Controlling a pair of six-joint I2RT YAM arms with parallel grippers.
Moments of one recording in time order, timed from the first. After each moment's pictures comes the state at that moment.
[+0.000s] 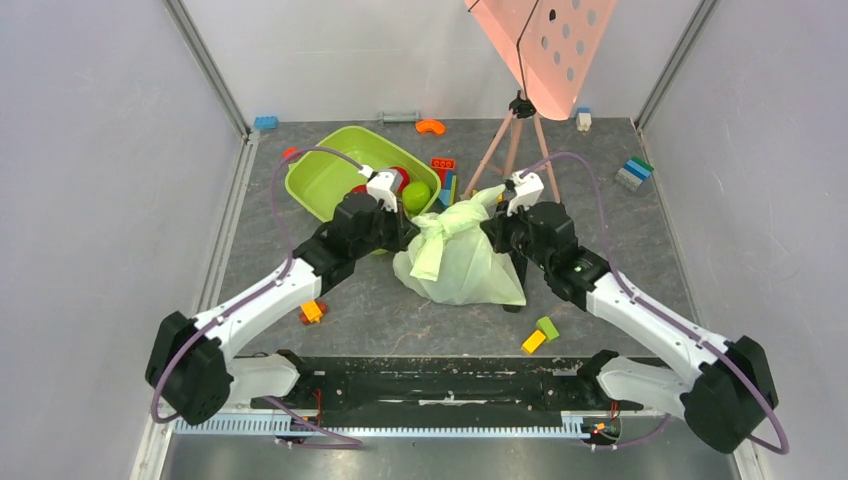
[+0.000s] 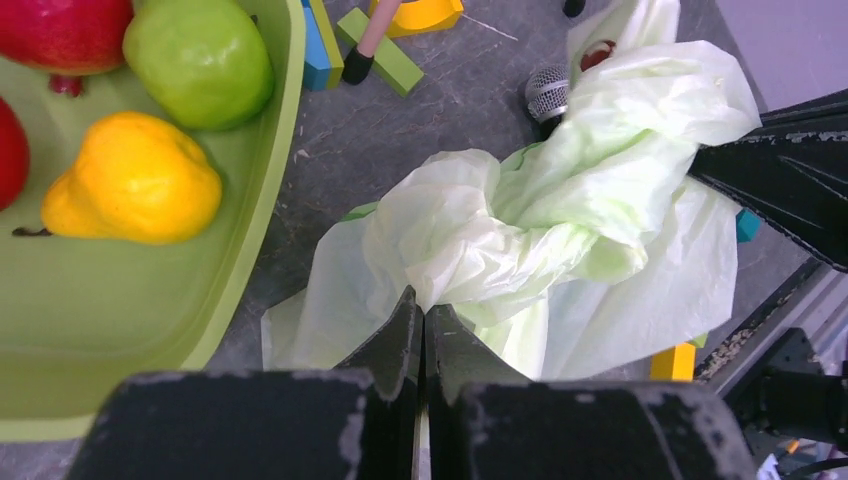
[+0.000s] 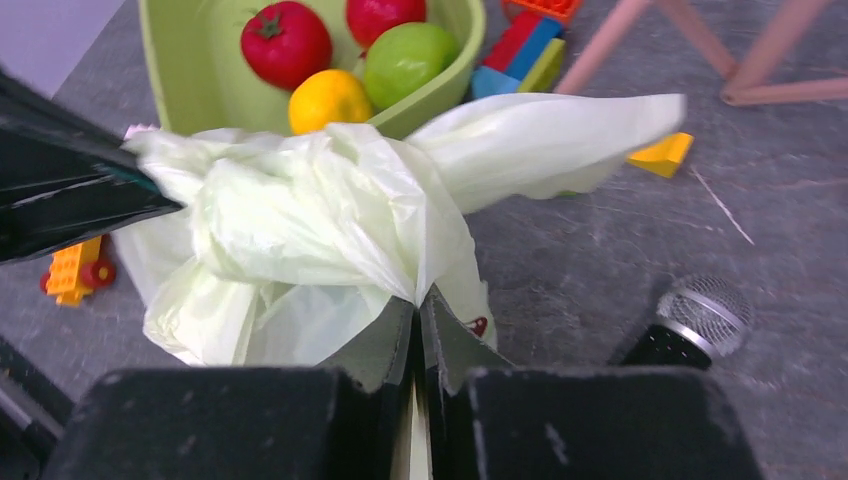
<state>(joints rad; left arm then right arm) -0.63 1.24 0.84 -0.04 0.07 -0.38 0.61 1.12 0.75 0.03 0.02 0.23</state>
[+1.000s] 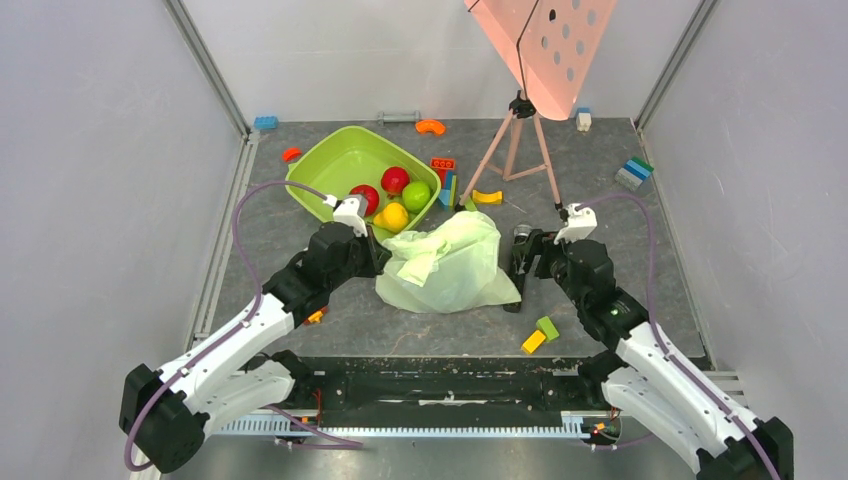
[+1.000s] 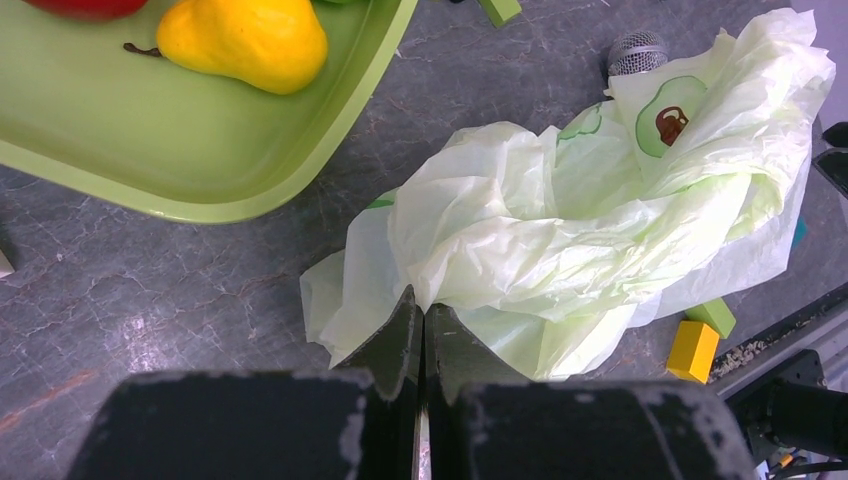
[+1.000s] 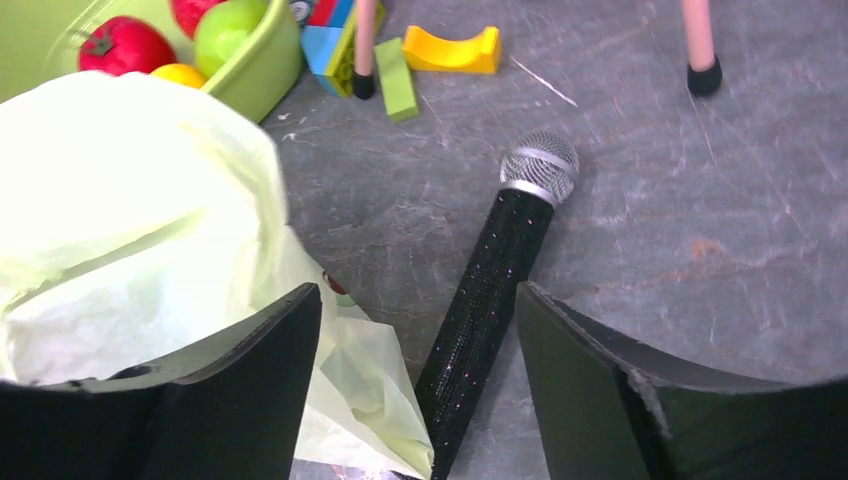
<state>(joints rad) -0.63 0.94 0.66 -0.23 -0.08 -0.53 0.49 0.73 0.47 -0.11 0.21 0.38</state>
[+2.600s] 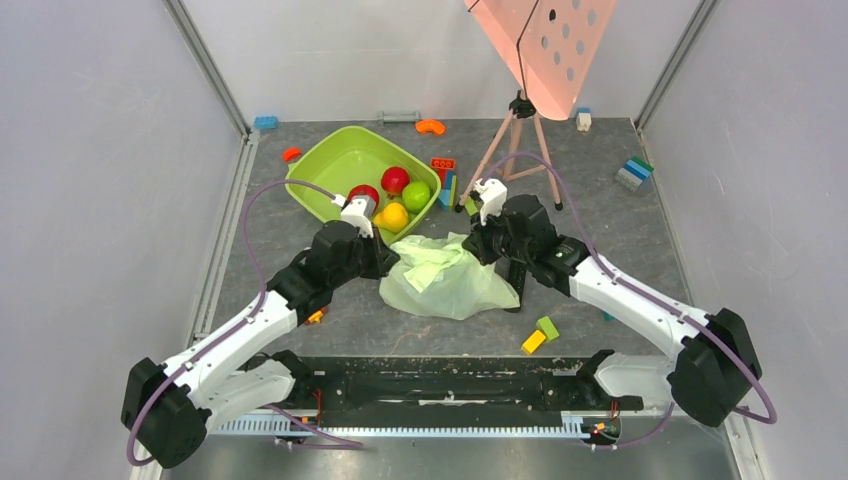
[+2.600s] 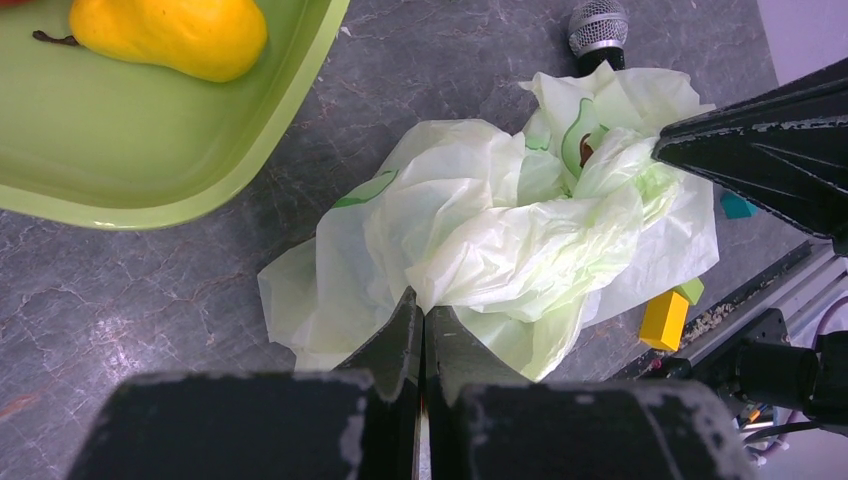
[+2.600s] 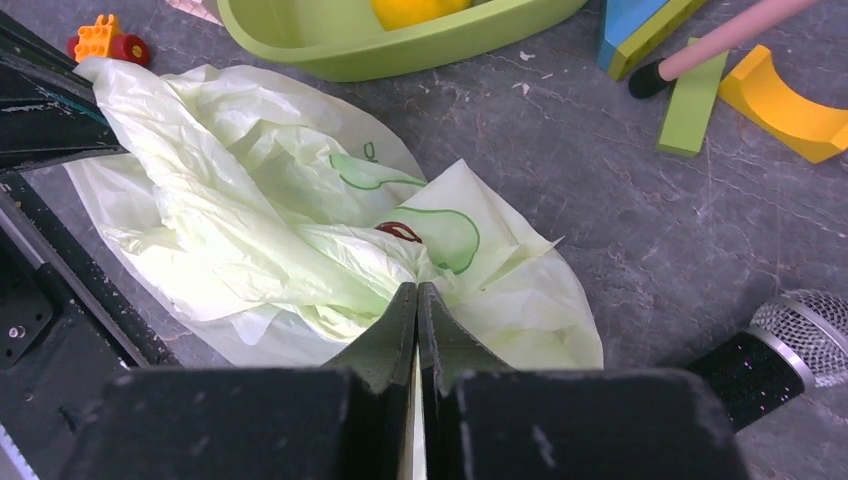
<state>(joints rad) -0.63 0.97 0.66 -0.20 0.01 -0.53 0.66 1.24 0.86 -0.15 -0.14 0.13</state>
